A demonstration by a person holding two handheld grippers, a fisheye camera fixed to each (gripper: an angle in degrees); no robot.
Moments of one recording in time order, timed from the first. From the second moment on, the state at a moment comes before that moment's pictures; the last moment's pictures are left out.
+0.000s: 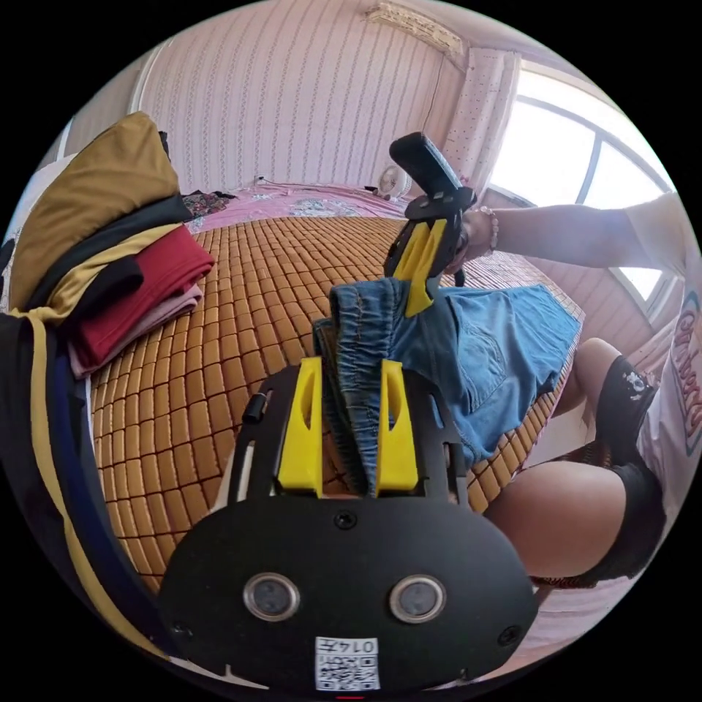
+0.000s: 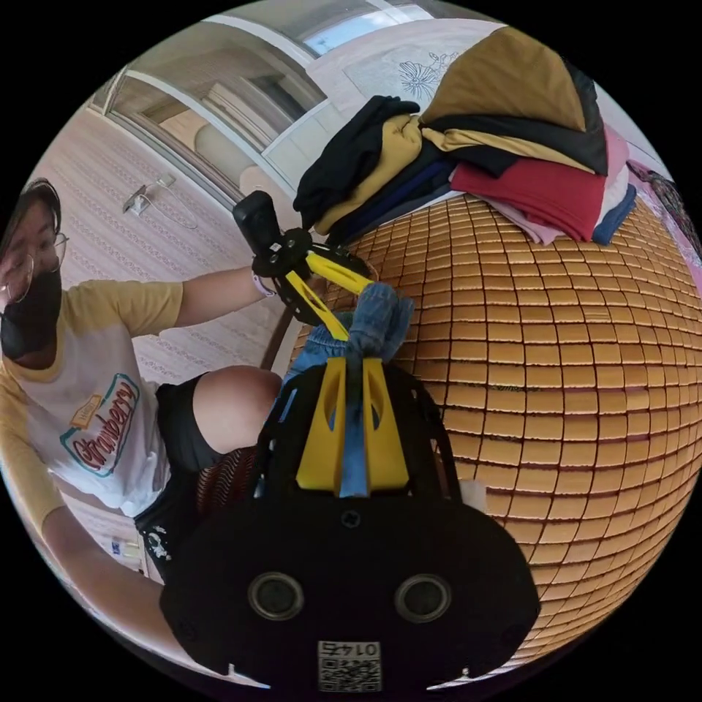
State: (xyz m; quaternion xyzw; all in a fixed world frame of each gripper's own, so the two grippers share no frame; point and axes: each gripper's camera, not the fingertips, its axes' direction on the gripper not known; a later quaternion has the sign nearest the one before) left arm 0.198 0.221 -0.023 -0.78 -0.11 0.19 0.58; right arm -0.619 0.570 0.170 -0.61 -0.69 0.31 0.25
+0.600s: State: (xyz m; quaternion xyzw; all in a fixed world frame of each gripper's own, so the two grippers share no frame) left arm 0.223 0.199 0.032 -0.72 -0.38 0.27 0.51; right arm -0.378 0.413 0.156 -0.80 -0.36 0.15 0.45
